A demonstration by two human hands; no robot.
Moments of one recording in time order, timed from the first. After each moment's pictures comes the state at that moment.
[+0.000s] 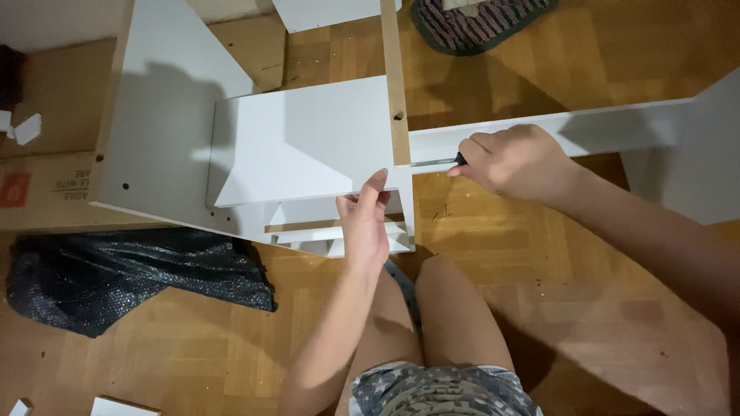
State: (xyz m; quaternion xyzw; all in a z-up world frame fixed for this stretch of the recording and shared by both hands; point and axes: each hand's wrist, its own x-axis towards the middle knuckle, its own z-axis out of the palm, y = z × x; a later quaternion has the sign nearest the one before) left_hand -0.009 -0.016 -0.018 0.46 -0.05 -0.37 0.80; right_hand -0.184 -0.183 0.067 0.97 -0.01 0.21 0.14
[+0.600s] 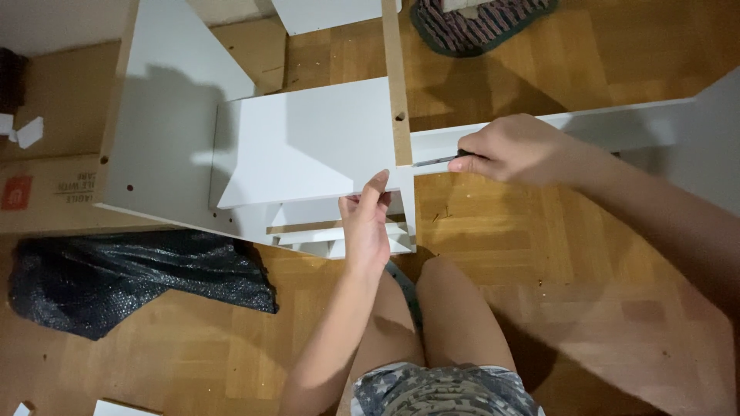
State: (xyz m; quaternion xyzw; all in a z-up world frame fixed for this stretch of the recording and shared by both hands) left_hand -0.016 -0.013 0.013 0.49 -0.01 -0.39 0.78; right_hand -0.167 -0.196 0.092 0.97 -0.17 -0.07 -0.17
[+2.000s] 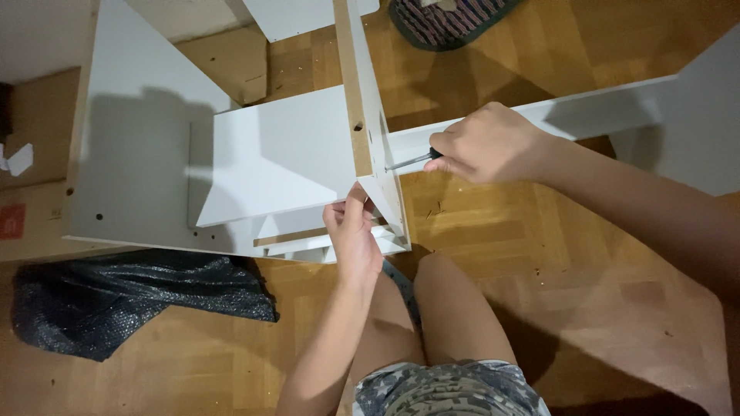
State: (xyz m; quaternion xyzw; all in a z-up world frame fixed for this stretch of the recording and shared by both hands) left_hand -0.026 -0.021 -0.029 0.52 0.00 -0.33 0.79; right_hand -0.178 -0.209 0.078 1.00 -0.04 0.03 0.02
